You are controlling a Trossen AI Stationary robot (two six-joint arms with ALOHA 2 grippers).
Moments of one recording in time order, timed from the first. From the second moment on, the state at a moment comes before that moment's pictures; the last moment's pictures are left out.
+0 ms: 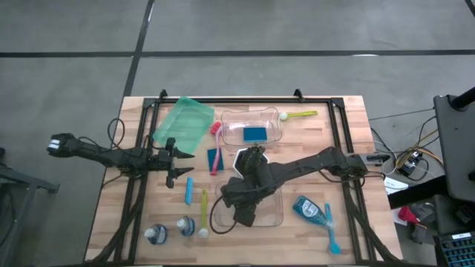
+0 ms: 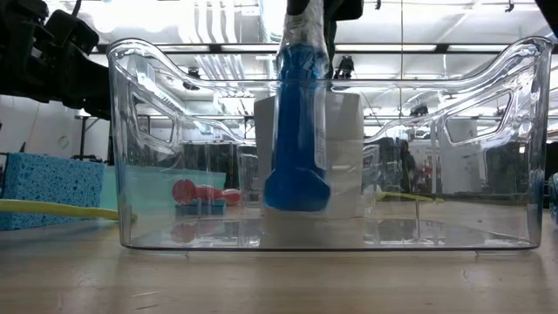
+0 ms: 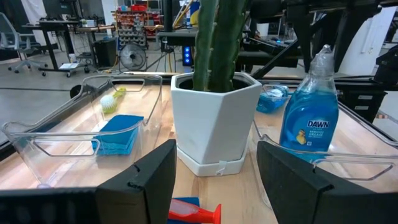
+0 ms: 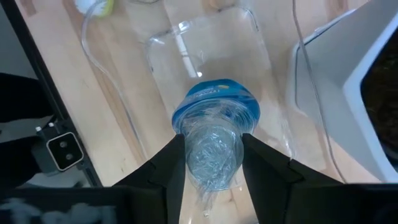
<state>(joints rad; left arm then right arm) -0.19 0.38 0.01 0.27 -0.25 -0.04 0.32 2.25 2.35 -1.45 -0.03 0.70</state>
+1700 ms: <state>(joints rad) -0.19 0.38 0.01 0.27 -0.25 -0.04 0.48 2.08 2.36 -1.55 -0.07 0.83</state>
